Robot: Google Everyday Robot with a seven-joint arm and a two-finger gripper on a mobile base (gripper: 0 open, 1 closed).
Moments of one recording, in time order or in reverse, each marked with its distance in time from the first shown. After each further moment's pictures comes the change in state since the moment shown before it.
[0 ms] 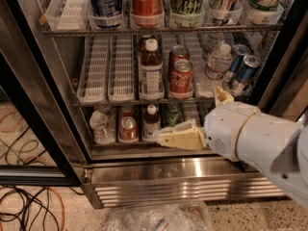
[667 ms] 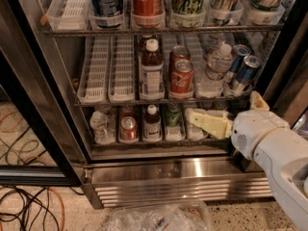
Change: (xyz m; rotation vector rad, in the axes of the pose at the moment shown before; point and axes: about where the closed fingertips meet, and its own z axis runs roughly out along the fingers) arm 0.033 -0.085 -0.013 0.303 -0.163 0.242
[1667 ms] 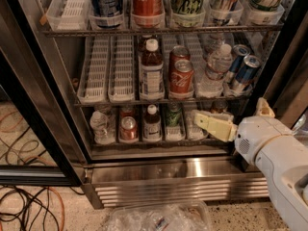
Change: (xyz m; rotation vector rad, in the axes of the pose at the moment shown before) arm 0.014 -0.023 -0.008 0.082 -0.015 0.046
